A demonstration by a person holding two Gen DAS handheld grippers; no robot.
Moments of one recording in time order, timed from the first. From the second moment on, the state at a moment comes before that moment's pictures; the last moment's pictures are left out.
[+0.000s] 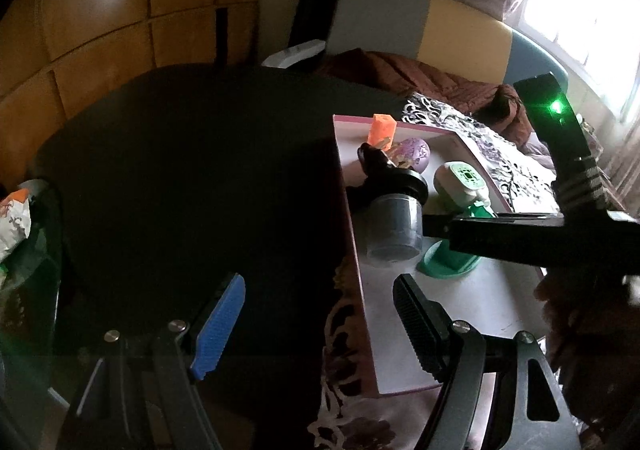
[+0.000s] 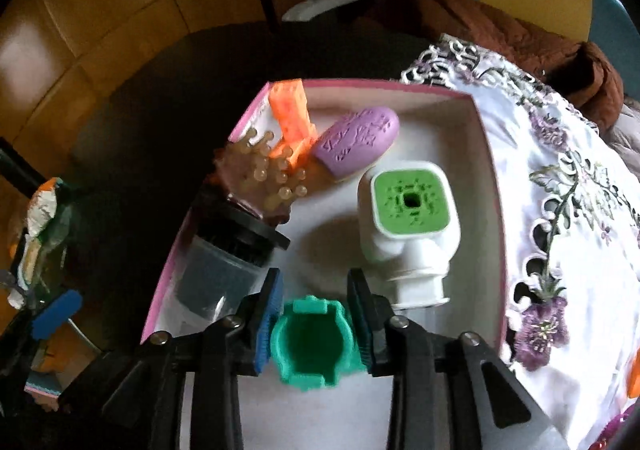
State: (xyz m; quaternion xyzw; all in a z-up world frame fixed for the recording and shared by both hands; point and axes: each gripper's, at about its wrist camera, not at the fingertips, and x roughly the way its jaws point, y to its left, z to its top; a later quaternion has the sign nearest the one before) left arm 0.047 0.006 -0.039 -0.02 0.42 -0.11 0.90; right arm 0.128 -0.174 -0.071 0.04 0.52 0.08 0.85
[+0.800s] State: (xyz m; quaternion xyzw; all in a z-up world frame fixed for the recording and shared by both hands) left arm 0.037 0.001 -0.027 -0.01 0.40 -0.11 0.91; right arm 0.078 -0.196 -0.013 0.04 0.40 0.07 0.91
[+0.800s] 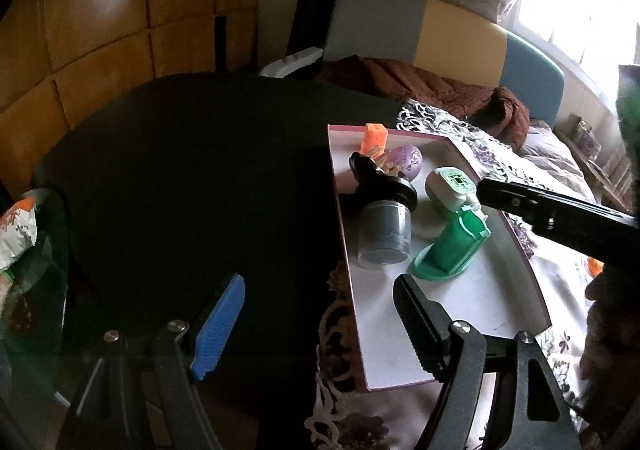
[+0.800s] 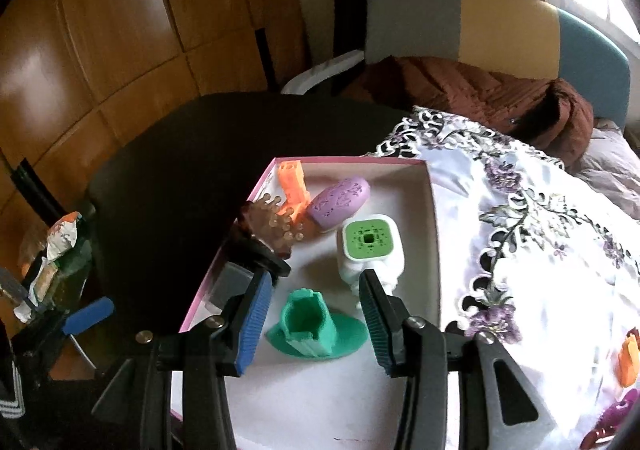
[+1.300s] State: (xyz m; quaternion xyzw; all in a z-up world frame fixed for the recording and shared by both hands) left arm 0.031 -0.019 -0.016 0.02 0.39 -0.13 0.91; right arm 0.044 -0.295 0.000 0.07 0.38 -0.01 0.92
